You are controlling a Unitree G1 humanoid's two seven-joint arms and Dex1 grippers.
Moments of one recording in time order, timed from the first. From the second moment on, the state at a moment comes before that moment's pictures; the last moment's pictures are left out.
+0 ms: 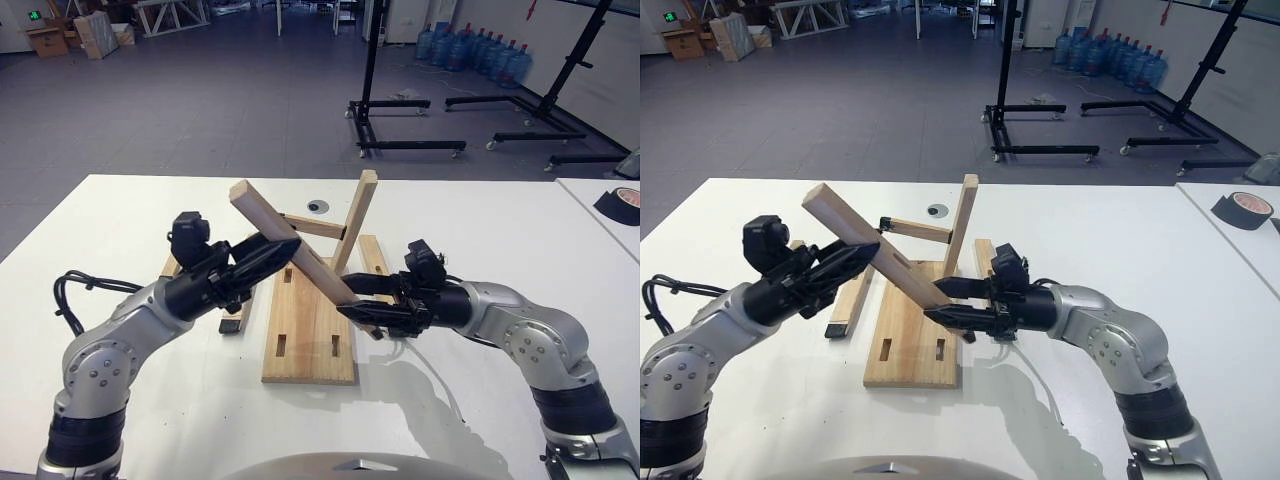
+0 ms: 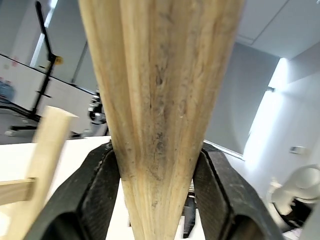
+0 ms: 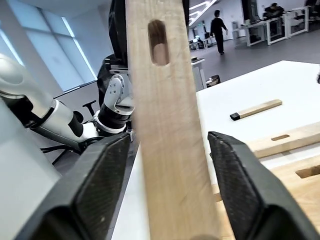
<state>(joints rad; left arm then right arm) -0.08 0.49 0.17 -0.50 -1.28 0.68 -0.68 -0.19 -0.56 0.04 -0.39 0.94 0.79 1.00</state>
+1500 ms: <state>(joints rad) -0.06 0.57 0.27 -0.39 -0.96 0.57 -0.75 -0.33 -0.77 0.64 -0.40 -0.23 0.37 0.99</state>
